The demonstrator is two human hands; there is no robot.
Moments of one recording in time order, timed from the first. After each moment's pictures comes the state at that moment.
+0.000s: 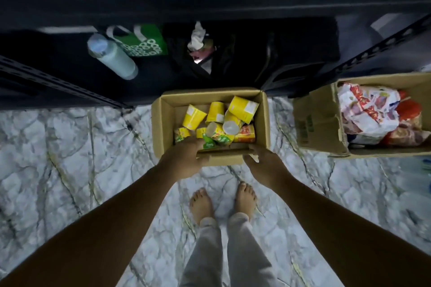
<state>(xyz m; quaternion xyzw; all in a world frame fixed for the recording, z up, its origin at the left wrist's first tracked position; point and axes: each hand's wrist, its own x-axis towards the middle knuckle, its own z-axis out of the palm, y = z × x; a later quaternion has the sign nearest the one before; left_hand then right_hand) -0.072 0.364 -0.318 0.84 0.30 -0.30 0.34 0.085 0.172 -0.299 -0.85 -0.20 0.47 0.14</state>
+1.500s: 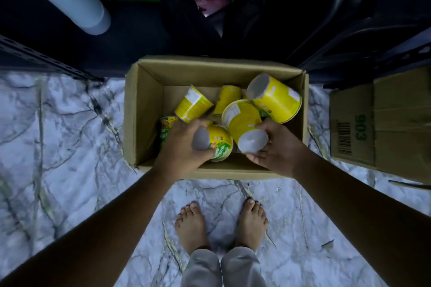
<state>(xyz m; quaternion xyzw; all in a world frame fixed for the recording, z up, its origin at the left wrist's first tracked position) -0.075 0.366 -0.548 0.80 0.40 -0.04 0.44 0.132 0.228 -0.522 -0.57 0.30 0.62 0.45</state>
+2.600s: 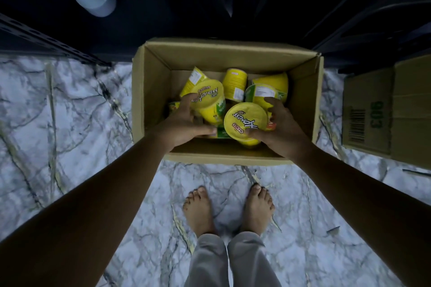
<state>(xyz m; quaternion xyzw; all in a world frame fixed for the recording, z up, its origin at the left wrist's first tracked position) -0.070 0.402 -0.551 0.59 0.48 -0.15 0.64 0.125 0.217 -0.546 -0.82 -0.21 0.47 0.25</state>
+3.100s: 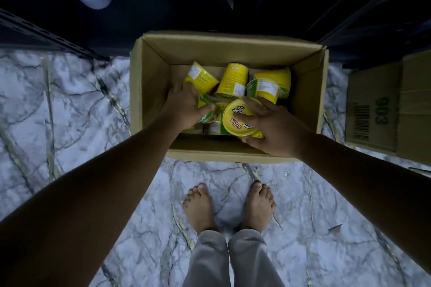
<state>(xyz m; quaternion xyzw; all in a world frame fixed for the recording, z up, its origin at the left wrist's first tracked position) -0.051 0.417 -0.580 0.80 0.46 -0.16 0.35 0.133 0.228 -0.546 -0.69 -0.62 0.36 -0.05</state>
